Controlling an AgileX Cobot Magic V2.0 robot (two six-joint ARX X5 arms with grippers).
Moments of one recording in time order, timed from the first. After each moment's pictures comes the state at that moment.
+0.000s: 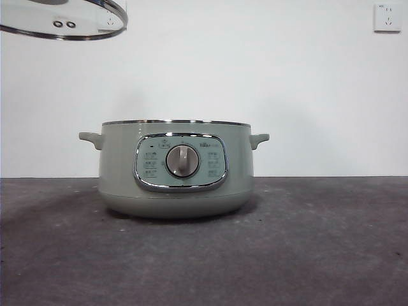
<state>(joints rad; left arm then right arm) -0.15 1.56 2.04 -1.25 0.04 0.12 0.67 1.69 2.32 -1.35 0.04 0.03</state>
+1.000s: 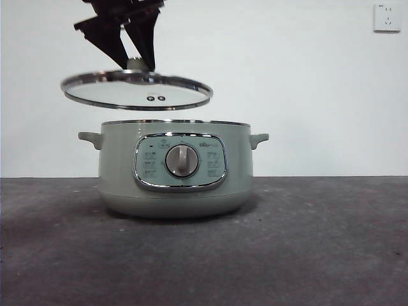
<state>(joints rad) -0.38 1.88 2.04 -1.05 0.06 0.09 0.68 0.64 1.12 -1.29 0.07 0.27</state>
